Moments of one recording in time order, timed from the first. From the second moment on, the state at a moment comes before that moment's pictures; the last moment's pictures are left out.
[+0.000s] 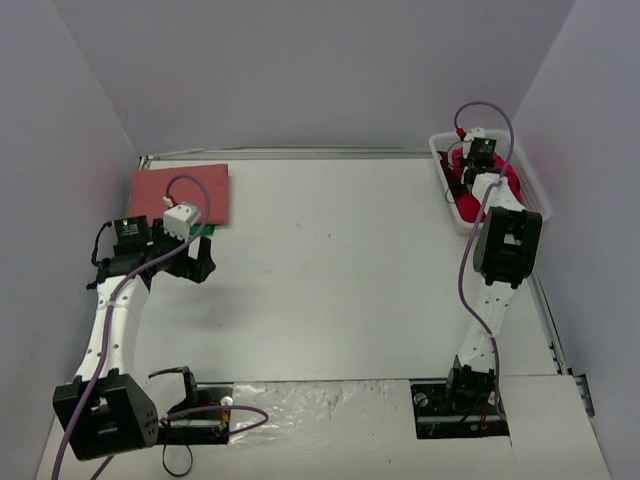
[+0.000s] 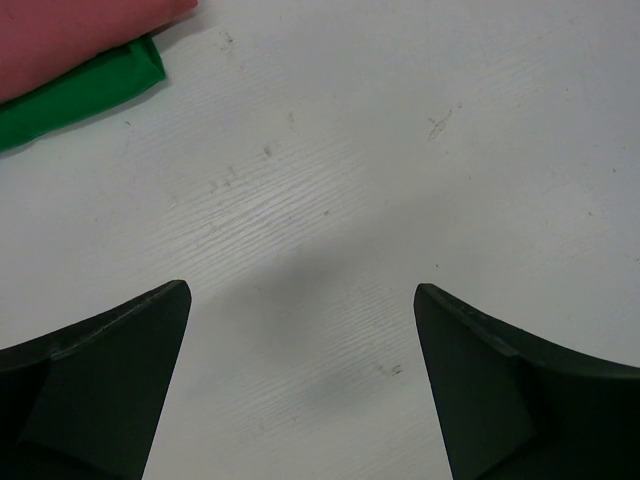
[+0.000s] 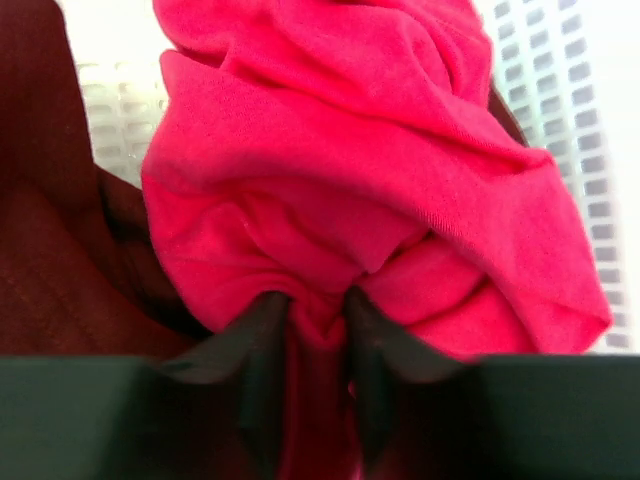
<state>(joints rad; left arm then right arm) 0.19 1.08 0.89 -0.63 0.55 0.41 -0.17 2.27 1.82 -0.18 0.21 -0.34</state>
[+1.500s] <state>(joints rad) 0.20 1.05 0.89 -0.63 0.58 0.41 0.13 1.71 1.92 -0.46 0.29 -0.25</state>
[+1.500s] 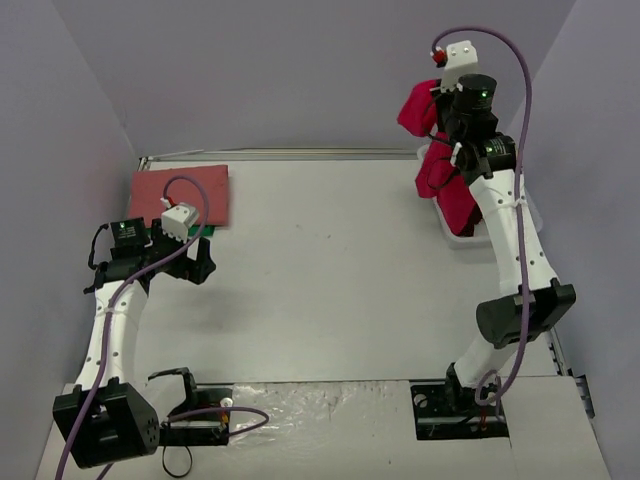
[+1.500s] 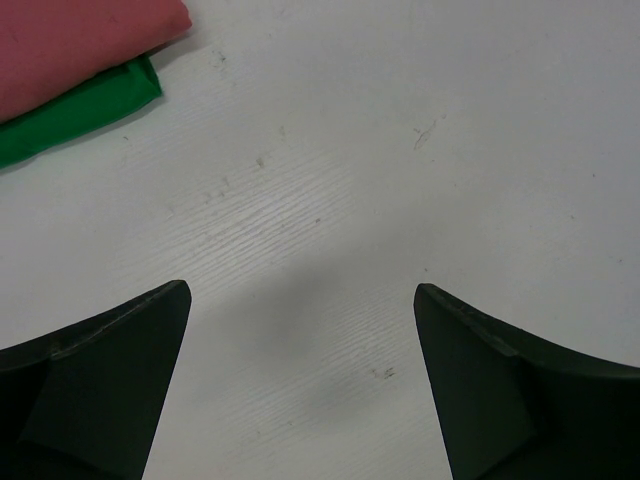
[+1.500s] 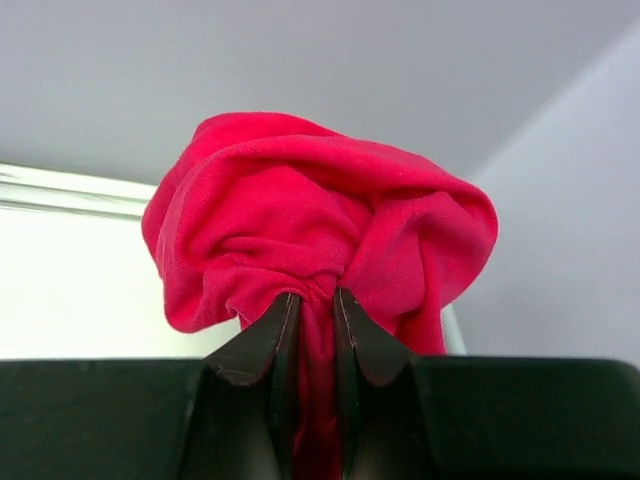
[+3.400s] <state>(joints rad) 0.21 1.04 0.89 -0.64 0.58 0.41 0.06 2.08 1.66 -0.53 0.01 -0.32</state>
